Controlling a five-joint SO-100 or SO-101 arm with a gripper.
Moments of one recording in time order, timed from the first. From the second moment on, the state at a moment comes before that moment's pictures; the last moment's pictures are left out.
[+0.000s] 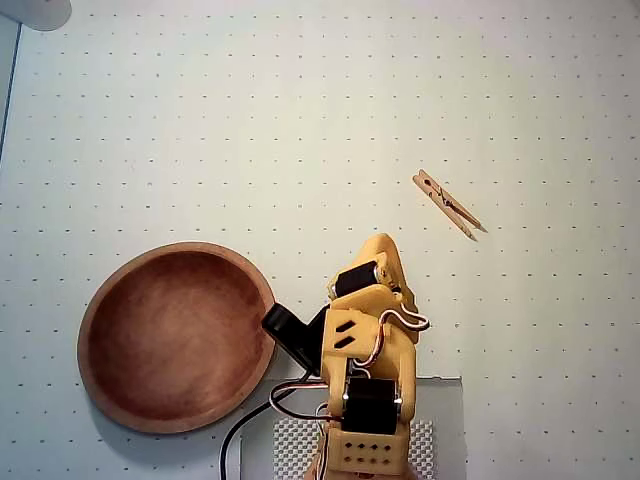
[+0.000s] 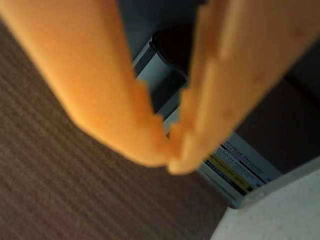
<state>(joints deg) 6.4 166.0 126.9 67.3 -34.6</state>
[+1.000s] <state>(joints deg) 19.3 108.7 94.4 98.5 -92.4</state>
